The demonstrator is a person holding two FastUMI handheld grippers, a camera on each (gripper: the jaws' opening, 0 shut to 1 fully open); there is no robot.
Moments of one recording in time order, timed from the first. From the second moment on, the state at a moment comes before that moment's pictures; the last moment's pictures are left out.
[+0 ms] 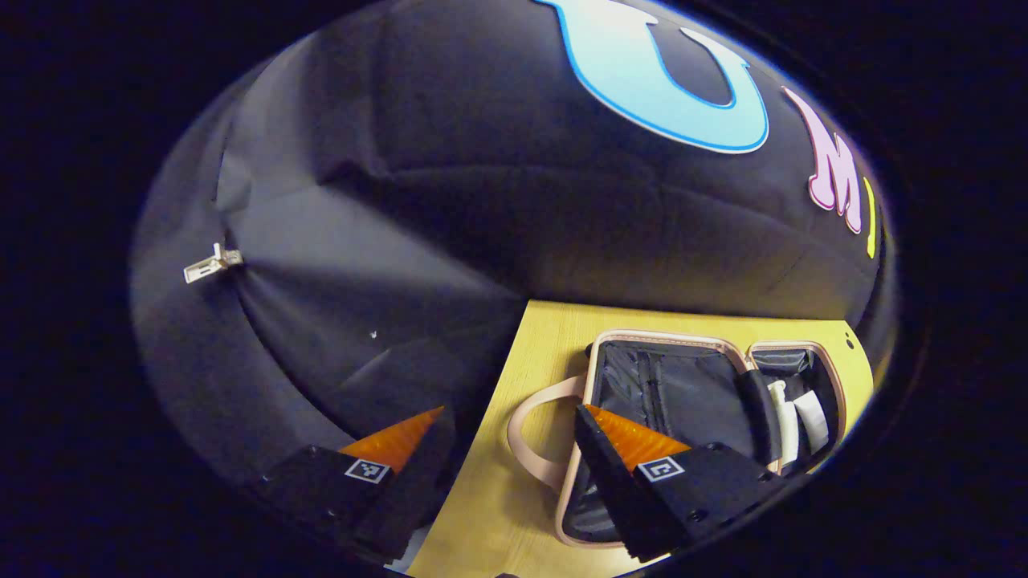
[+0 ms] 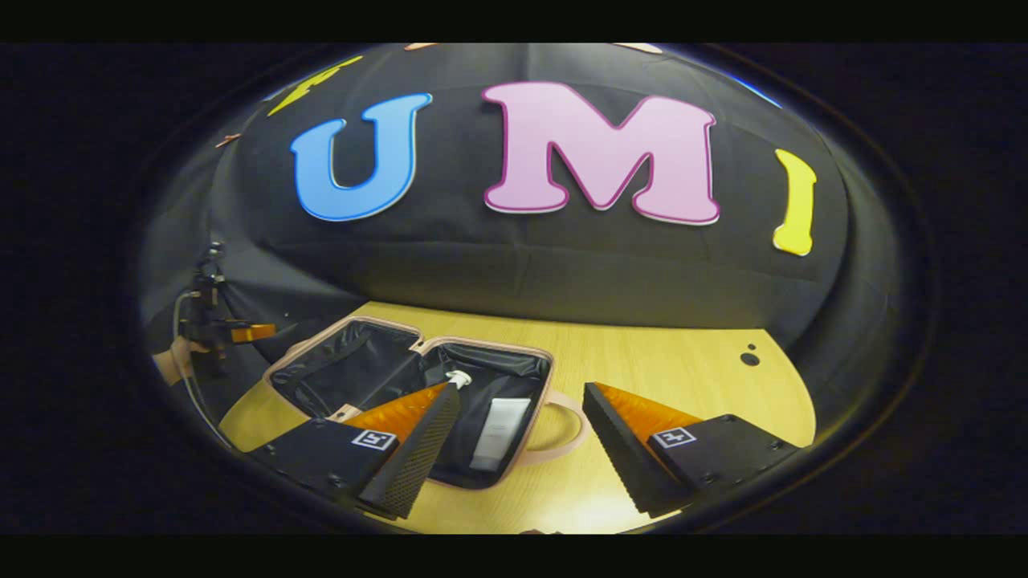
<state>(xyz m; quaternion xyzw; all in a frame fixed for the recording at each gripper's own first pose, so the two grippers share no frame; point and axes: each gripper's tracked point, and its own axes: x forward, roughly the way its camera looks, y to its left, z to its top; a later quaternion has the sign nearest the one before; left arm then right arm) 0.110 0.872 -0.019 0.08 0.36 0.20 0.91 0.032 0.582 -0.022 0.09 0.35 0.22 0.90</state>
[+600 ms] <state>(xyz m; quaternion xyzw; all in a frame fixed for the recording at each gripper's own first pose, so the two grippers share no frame) 0.130 0.910 -0.117 0.04 0.49 0.13 0.86 -0.013 0.538 -0.035 0.11 0.38 0.17 0.90</state>
